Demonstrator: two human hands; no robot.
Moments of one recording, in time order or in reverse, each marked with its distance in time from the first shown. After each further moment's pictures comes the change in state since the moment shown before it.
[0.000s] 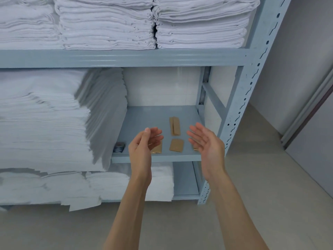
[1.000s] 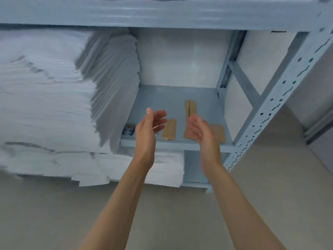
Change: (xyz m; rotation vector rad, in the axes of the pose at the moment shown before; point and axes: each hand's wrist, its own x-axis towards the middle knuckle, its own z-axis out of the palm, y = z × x) left_hand 0.075 -0.050 -0.035 0.121 -0.004 -0.046; right_hand 0.034 0.082 0.044 -0.262 -0.087 0.089
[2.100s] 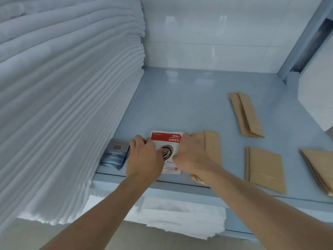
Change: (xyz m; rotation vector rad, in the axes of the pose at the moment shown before) left_hand 0.324 -0.314 -0.070 1.391 -0.122 -0.082; right_hand 0.328 0.287 0.131 -1.312 -0.478 0.092
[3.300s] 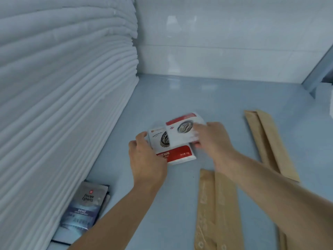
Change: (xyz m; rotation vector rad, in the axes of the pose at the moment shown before) left_hand 0.107 0.040 0.020 -0.619 0.199 -0.215; right_hand 0.151 0.043 -0.052 0.833 0.249 0.200
